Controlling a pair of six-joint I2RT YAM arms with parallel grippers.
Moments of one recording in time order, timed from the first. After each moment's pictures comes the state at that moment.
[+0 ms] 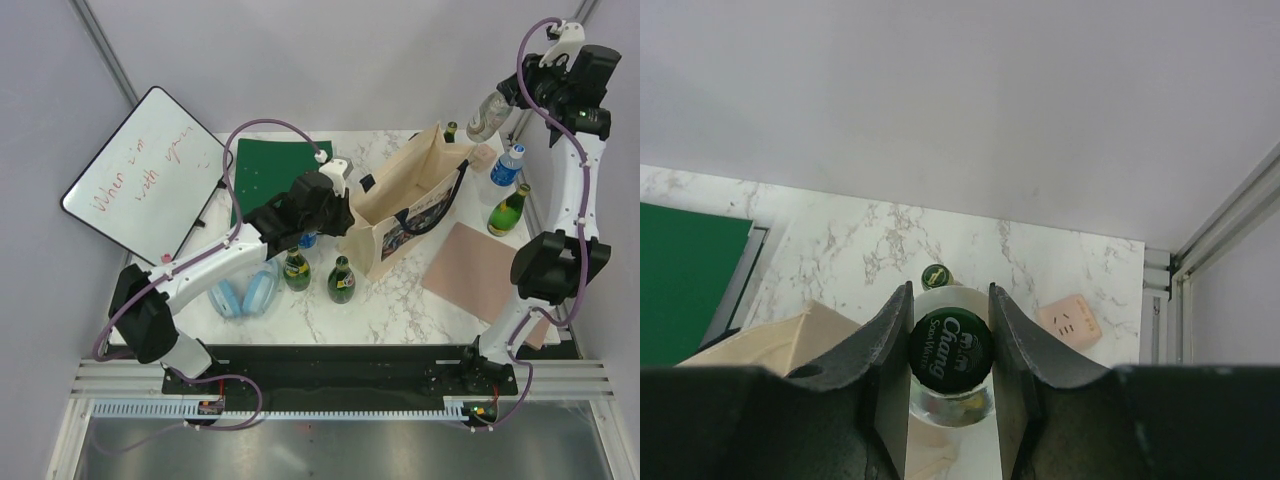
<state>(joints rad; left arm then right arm) -0.82 1.53 1.30 -0.30 -0.04 -0.38 -0.29 1.87 2.13 -0.48 -0.54 -0.03</state>
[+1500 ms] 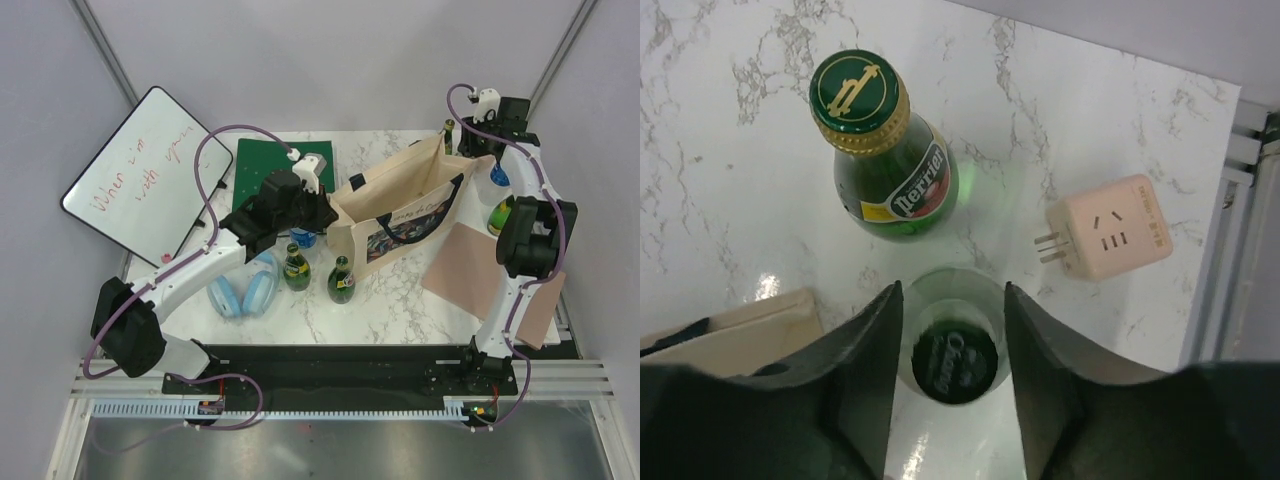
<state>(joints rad) -0.67 1.42 1.14 -0.17 0.11 -0.38 -0.17 2.11 1.88 -0.41 -0.30 -0.29</state>
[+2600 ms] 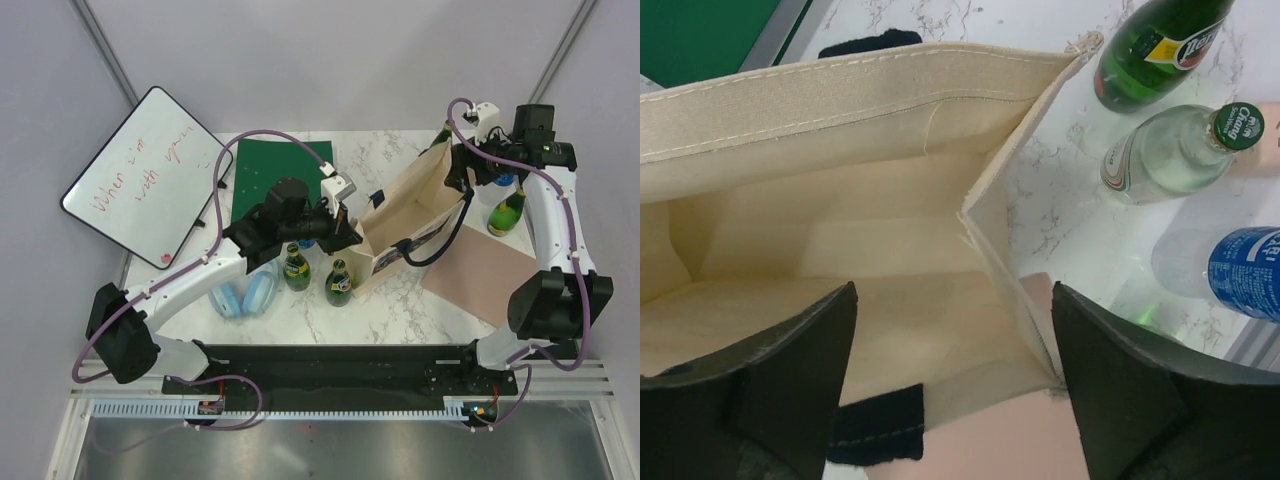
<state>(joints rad) -0.78 1.38 1.13 -0.13 0.44 -0.17 -0.14 1.57 1.66 -0.91 -0.54 -0.47</state>
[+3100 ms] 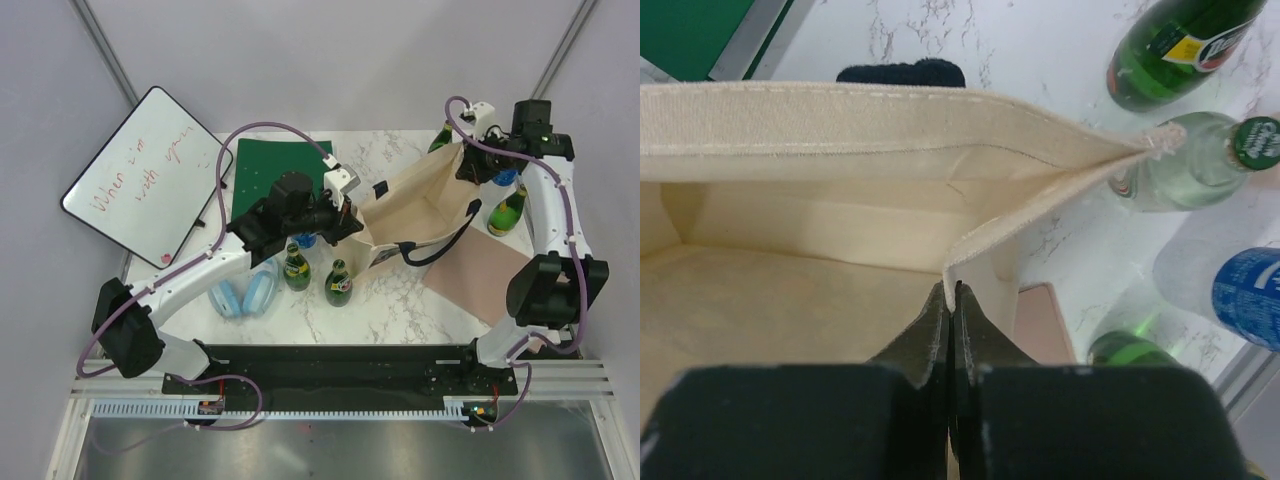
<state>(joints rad) -0.78 1.42 1.19 -0.13 0.35 -0.09 -0.13 1.68 1.74 -0.97 -0.55 -0.53</state>
